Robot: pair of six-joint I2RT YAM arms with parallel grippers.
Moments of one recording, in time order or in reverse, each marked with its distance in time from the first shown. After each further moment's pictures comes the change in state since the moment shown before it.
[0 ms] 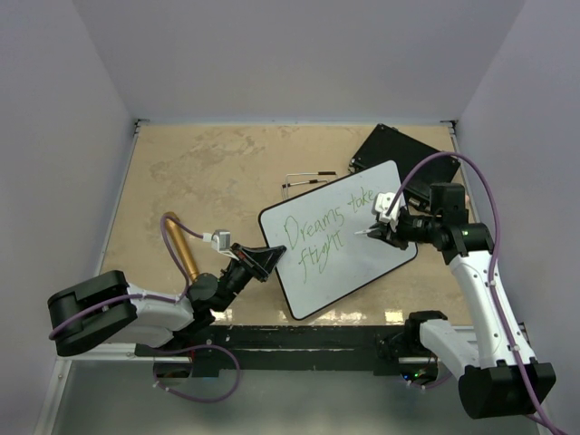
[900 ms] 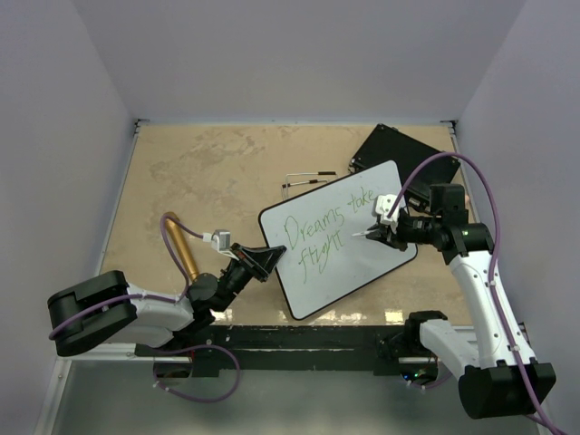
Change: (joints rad) left arm 0.000 -0.001 0.000 0.000 0.001 0.001; right arm 0.000 -0.001 0.000 -0.018 -0.043 -0.025
